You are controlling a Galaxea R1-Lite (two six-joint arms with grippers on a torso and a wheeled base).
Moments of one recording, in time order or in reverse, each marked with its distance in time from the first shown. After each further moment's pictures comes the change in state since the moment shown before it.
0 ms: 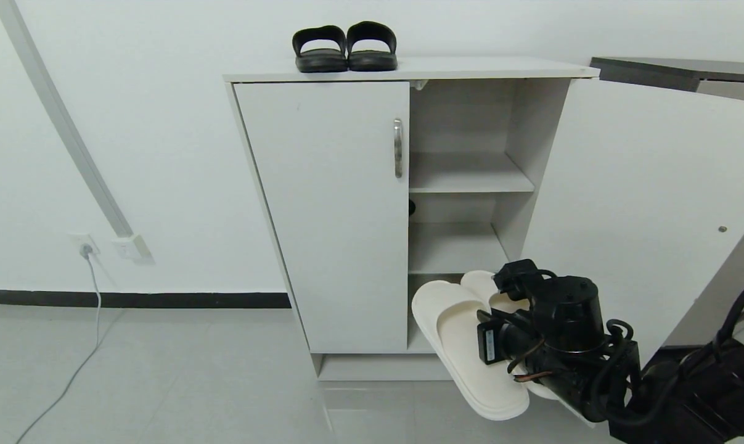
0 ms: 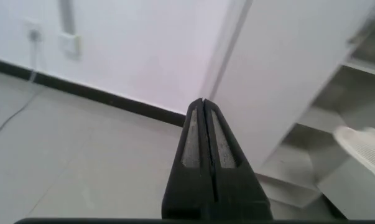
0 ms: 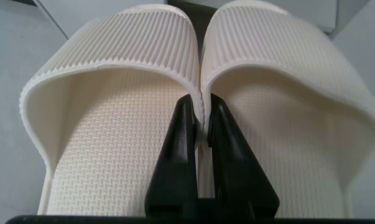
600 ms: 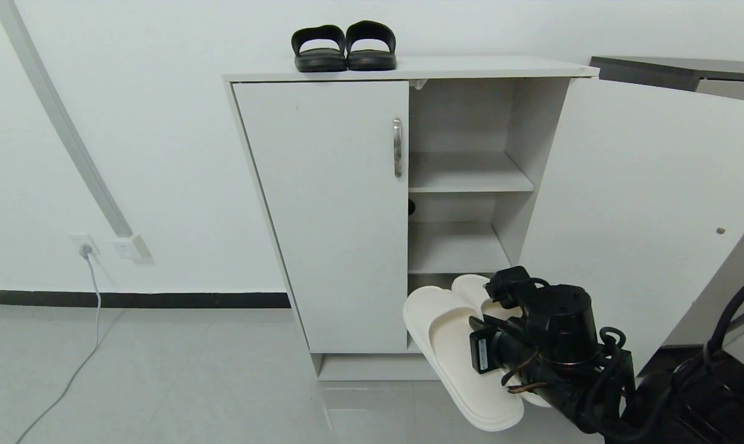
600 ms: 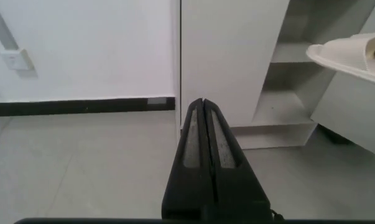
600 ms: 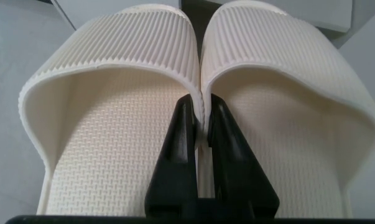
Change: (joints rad) left arm 0.004 -0.279 0.178 0.081 -0.239 0.189; right arm 0.035 0.017 0.013 -0.034 0.000 0.000
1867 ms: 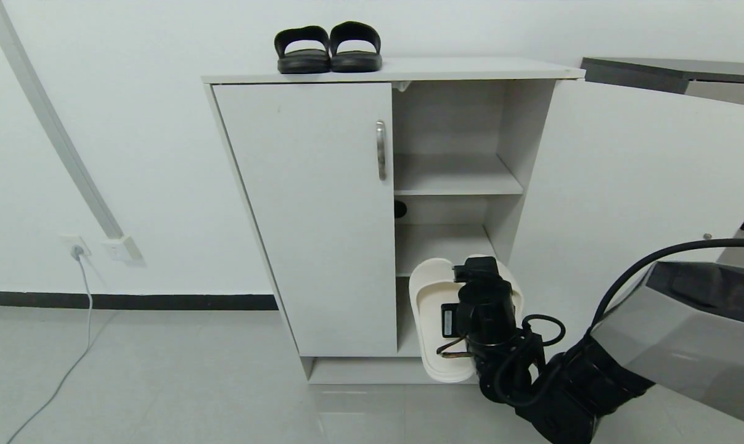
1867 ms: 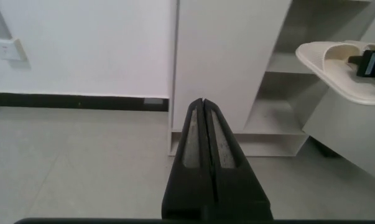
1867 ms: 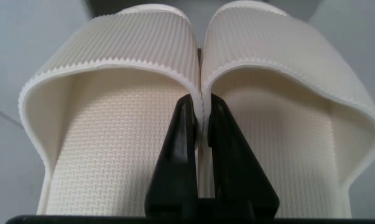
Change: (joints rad) left arm 0.001 -0.010 0.000 0.000 0.031 -0.059; right arm 0.032 0.247 -0.292 -0.023 -0.377 0.043
